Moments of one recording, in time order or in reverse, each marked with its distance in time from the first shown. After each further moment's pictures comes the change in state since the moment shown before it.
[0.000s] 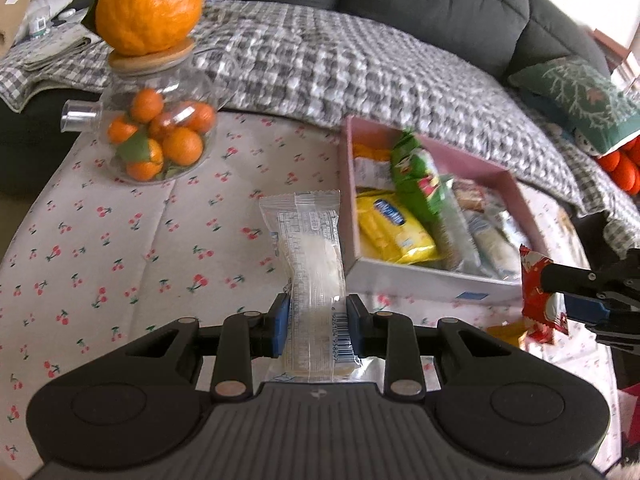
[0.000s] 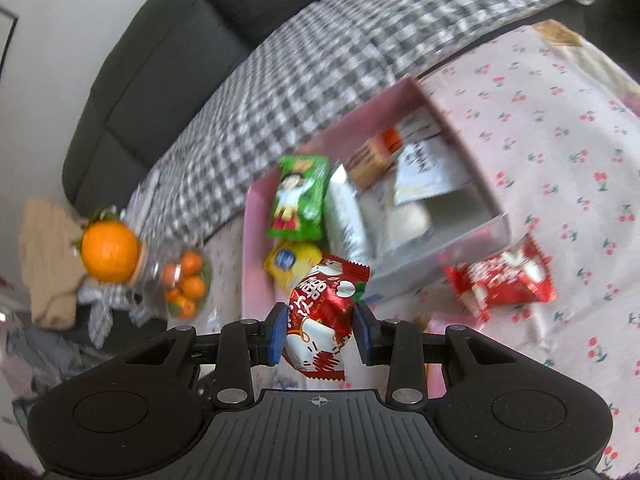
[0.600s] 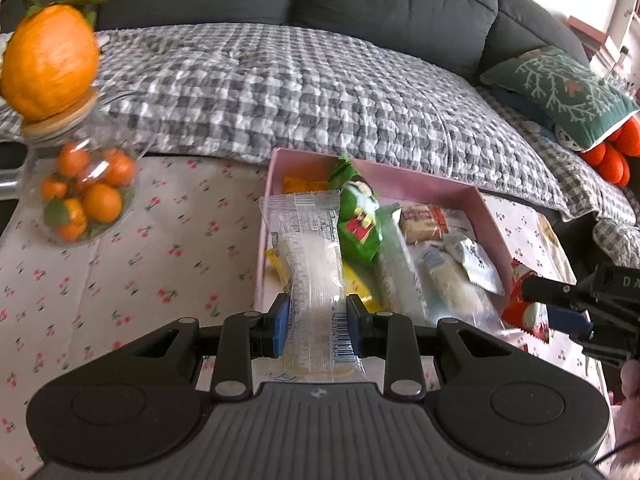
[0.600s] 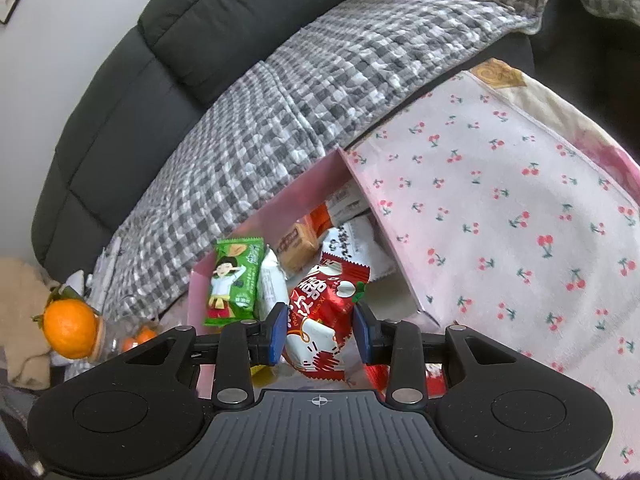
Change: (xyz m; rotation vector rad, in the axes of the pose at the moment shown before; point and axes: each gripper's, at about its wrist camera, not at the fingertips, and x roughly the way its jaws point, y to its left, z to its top) left arm 0.036 -0.045 0.028 0.079 -0.039 -0.027; right arm 0.005 -0.040 0.032 0.058 -0.146 -0.073
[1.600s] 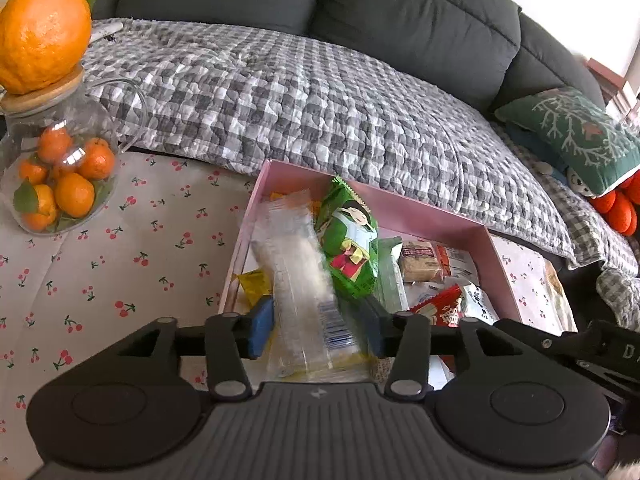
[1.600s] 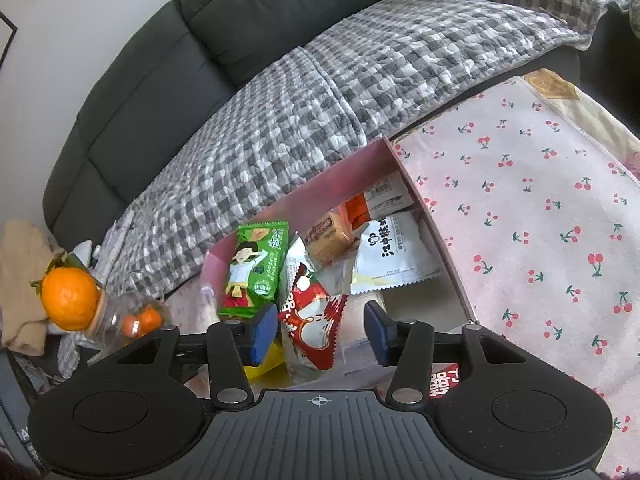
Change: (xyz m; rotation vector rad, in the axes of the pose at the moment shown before) left arm 0.028 -0.005 0.005 -0.117 -0.067 -0.010; right arm 0.020 0.022 -0.005 -0.102 0.009 0.034
